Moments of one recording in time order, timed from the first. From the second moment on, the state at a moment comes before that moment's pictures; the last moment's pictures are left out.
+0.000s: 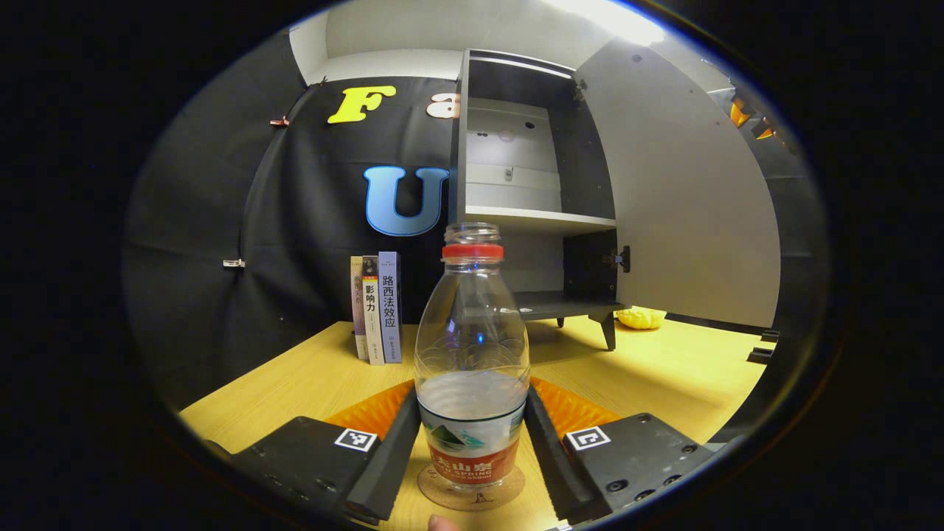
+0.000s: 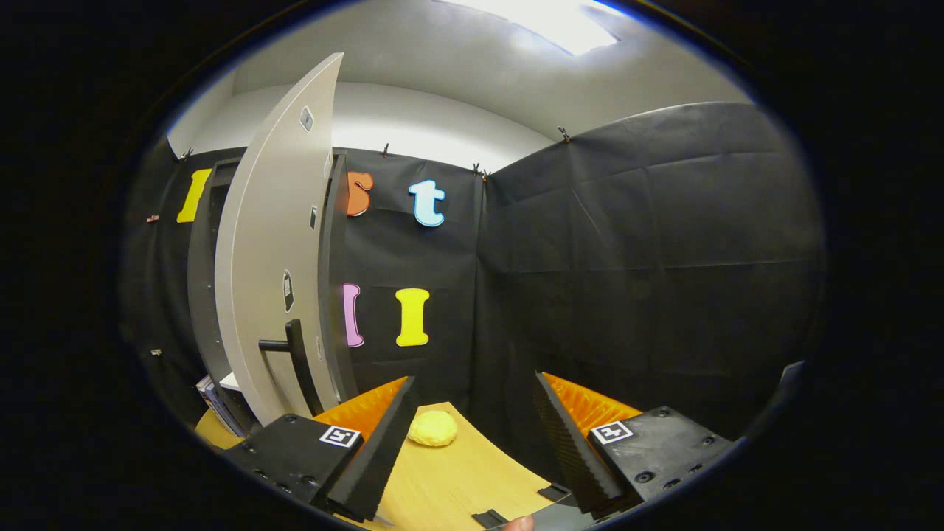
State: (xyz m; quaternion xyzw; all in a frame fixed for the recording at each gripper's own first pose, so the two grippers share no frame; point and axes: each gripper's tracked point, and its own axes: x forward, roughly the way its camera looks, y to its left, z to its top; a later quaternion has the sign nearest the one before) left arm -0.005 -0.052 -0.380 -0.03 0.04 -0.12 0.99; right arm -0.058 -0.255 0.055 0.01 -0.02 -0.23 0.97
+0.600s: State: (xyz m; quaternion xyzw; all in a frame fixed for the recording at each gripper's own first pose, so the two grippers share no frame) left arm -0.015 -0.045 -0.374 -0.02 0.07 -0.10 0.99; right arm -0.053 -0.253 0.048 0.00 -0.02 -0.21 0.98
